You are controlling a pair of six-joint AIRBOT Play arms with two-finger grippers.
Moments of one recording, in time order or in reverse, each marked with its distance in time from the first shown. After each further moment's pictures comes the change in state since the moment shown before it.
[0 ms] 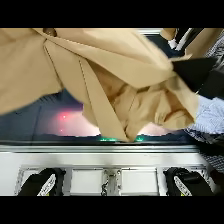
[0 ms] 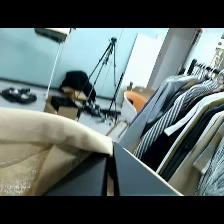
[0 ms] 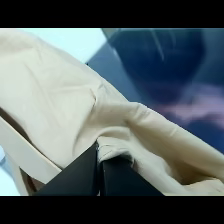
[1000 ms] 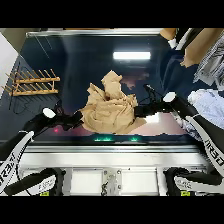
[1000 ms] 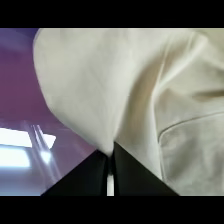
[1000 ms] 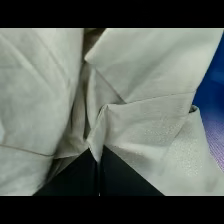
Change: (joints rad) left arm -0.102 -0.395 -1.119 0.006 -0.024 -0.177; right arm 0.047 -0.698 -0.426 -0.065 -0.147 -0.302
